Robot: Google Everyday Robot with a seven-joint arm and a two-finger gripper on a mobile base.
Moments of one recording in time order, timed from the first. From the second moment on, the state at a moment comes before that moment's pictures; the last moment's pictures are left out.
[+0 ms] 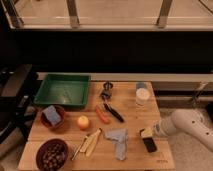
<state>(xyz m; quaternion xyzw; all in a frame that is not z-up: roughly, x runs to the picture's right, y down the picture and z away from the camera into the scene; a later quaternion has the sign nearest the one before) 0.262 0.254 0.781 -0.31 0.06 0.70 0.64</state>
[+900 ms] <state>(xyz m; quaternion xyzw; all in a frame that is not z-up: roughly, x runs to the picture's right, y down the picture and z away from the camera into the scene) 0.238 0.207 0.834 -0.32 0.06 0.65 0.68</state>
